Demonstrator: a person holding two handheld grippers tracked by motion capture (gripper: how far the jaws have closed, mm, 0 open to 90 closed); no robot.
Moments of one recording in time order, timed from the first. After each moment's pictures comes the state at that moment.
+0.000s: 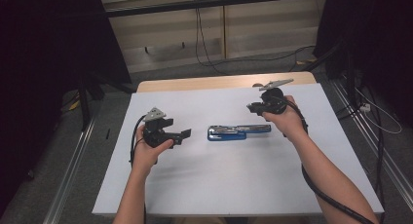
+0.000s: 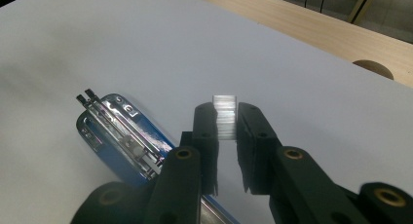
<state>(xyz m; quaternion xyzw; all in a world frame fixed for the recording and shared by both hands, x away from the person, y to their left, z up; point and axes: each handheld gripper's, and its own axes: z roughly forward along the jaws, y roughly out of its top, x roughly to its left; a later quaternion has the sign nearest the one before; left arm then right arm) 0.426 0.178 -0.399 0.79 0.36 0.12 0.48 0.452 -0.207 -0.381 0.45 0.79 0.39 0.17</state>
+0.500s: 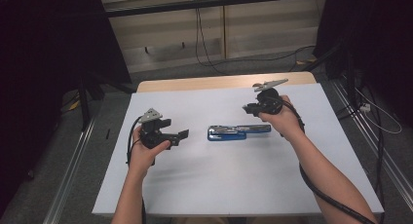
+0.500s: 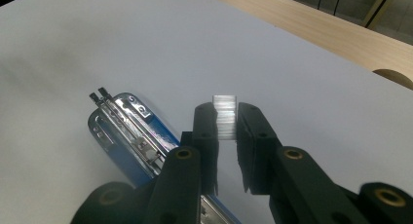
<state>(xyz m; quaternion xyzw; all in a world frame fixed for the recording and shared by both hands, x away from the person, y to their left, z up) 0.421 0.185 -0.395 0.79 0.36 0.12 0.49 0.455 -0.196 -0.383 0.42 0.80 0.39 0.16</state>
